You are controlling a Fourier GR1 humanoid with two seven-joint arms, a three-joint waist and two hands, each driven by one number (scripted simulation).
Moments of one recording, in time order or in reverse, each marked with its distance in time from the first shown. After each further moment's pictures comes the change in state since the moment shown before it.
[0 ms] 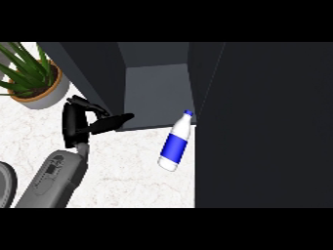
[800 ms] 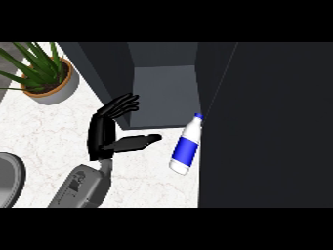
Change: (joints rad) left arm 0.082 -0.122 -0.110 -0.134 0.095 -0.116 -0.085; right arm 0.019 0.002 -0.013 -0.008 -0.006 -0.049 0.020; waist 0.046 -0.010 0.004
